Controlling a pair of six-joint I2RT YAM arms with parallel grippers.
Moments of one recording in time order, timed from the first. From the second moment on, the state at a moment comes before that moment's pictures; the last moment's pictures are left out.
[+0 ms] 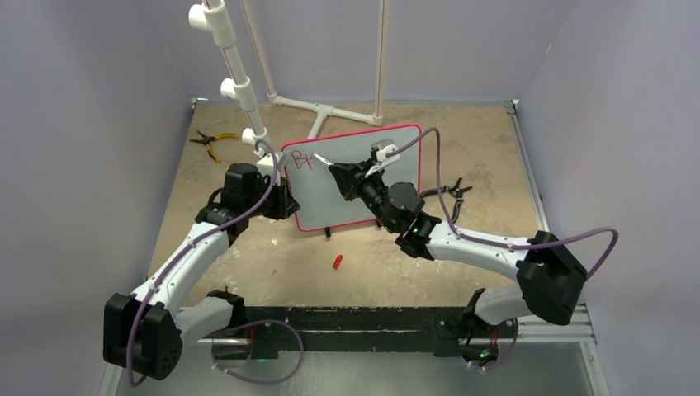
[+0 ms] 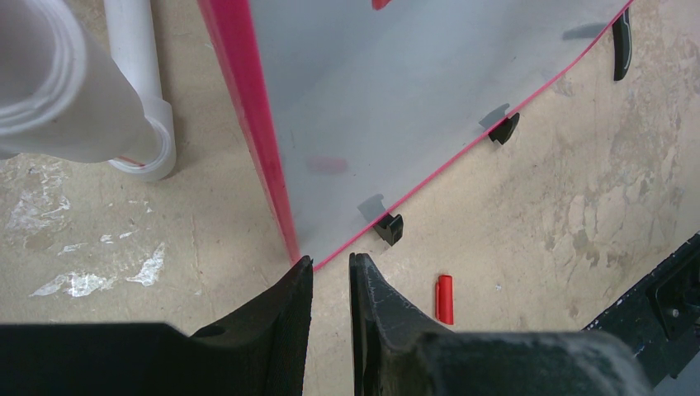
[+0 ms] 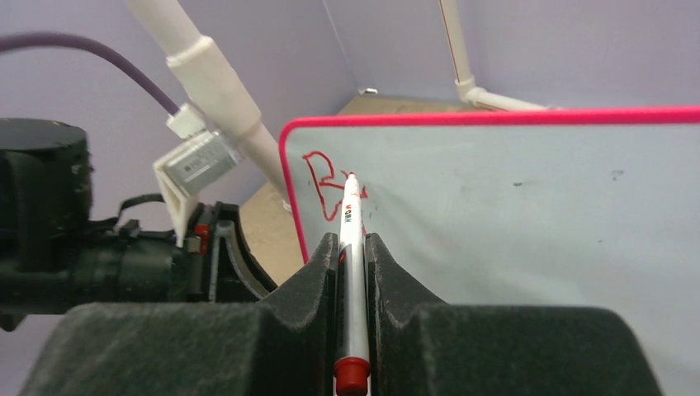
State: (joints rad) left arm -0.28 1.07 0.72 -0.31 0.33 -0.21; right arm 0.95 1.41 0.81 0.75 0.32 0.33
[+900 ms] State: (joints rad) left arm -0.28 1.07 0.72 -0.31 0.33 -0.21; right arm 0.92 1.43 0.81 0.73 0.28 0.32
